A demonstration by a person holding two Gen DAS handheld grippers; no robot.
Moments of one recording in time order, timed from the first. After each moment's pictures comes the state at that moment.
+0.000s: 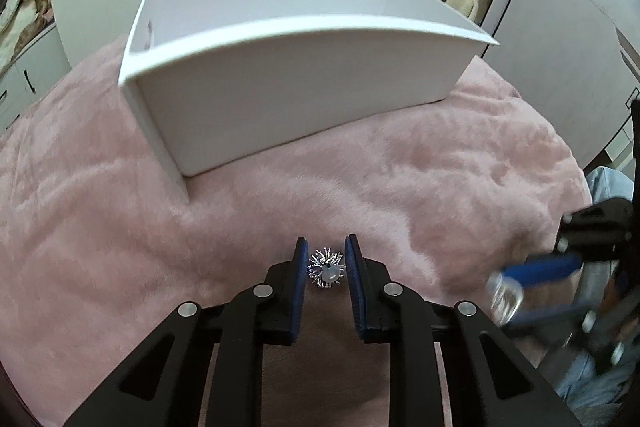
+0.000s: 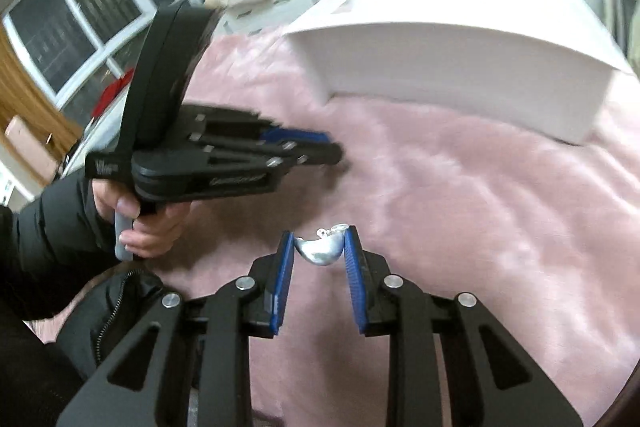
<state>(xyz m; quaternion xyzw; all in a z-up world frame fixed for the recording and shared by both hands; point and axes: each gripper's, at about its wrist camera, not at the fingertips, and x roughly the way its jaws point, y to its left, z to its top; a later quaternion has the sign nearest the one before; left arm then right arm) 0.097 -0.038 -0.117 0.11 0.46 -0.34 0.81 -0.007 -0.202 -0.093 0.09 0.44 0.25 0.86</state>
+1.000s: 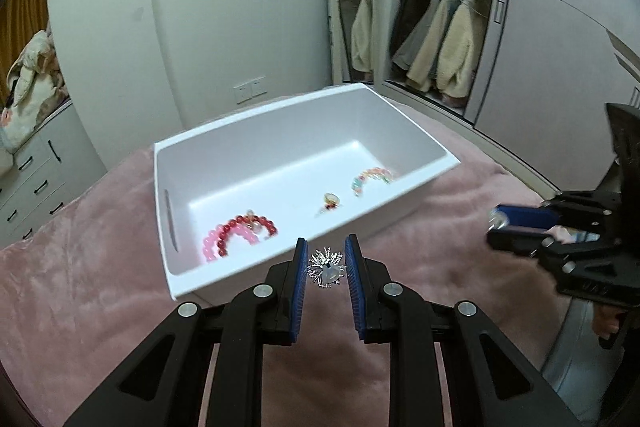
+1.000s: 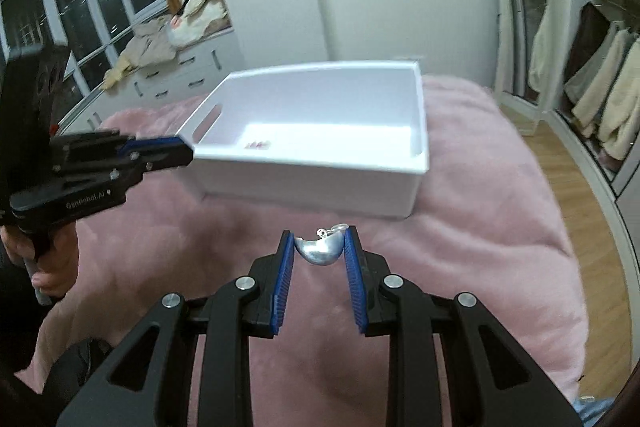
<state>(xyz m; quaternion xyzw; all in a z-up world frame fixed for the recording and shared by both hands) 0.094 -0.080 -0.006 0.14 0.36 -0.31 0.87 0.004 -0.263 -0.042 0.07 0.38 0.06 0.92</state>
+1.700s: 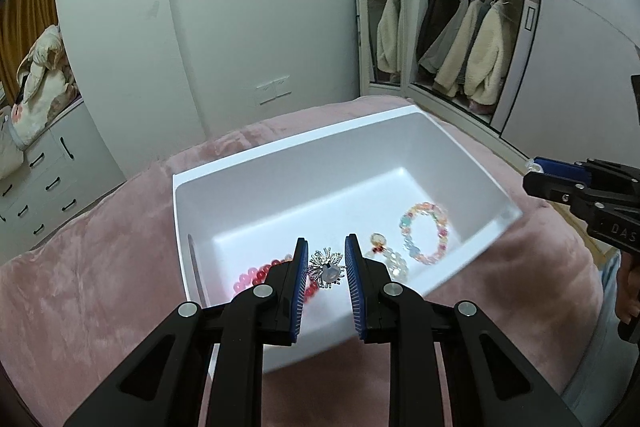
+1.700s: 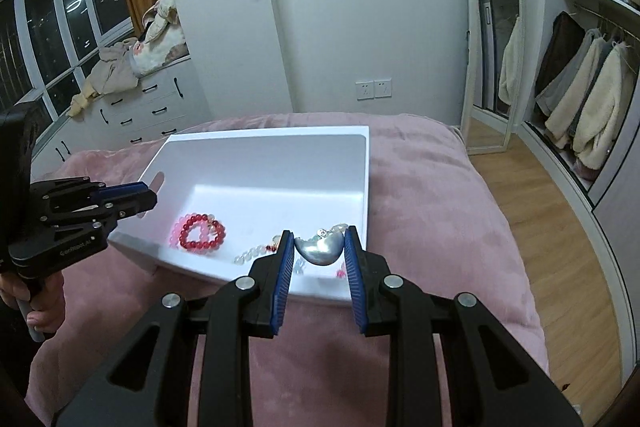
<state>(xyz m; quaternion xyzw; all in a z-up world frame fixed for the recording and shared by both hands) 0.167 -0.096 -0.007 0.14 0.37 -0.28 0.87 0.079 -0.300 -0.017 0.07 0.36 0.01 0.93</state>
